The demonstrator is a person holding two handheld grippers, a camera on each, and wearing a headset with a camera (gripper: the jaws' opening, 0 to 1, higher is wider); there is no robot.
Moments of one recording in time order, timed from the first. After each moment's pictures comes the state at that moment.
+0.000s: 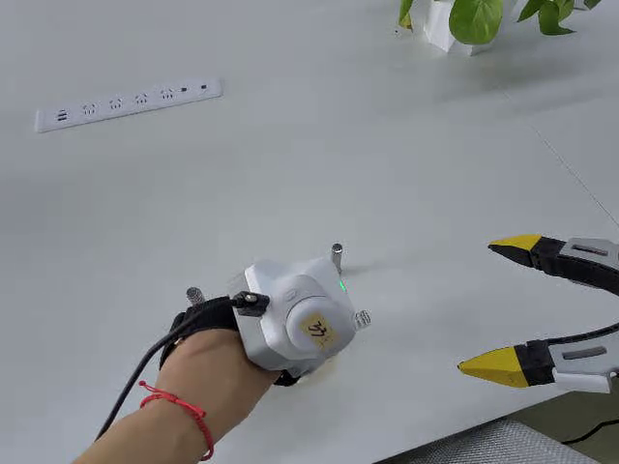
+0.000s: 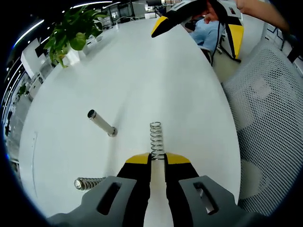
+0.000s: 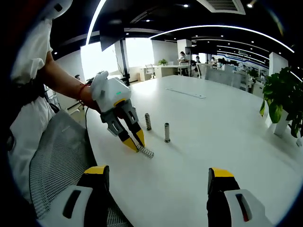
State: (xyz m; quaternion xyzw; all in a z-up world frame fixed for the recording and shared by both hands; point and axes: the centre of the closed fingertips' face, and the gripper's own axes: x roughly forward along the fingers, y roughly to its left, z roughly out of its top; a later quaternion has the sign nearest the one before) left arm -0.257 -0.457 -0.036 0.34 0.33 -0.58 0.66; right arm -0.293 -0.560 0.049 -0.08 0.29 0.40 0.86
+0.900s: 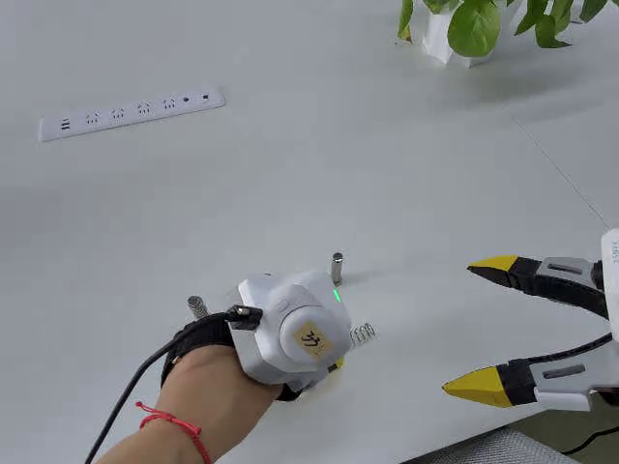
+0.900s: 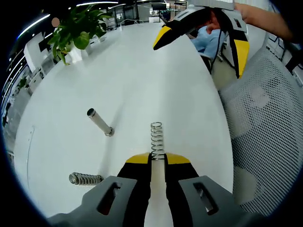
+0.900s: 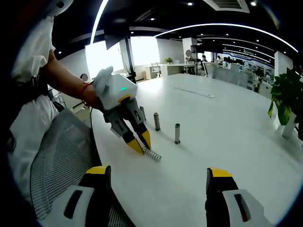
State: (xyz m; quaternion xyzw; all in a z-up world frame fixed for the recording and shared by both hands) left arm -0.266 -0.458 -0.030 0.30 0.33 -0.59 0.68; right arm -0.296 -0.536 0.046 -0.08 0.30 0.43 0.85
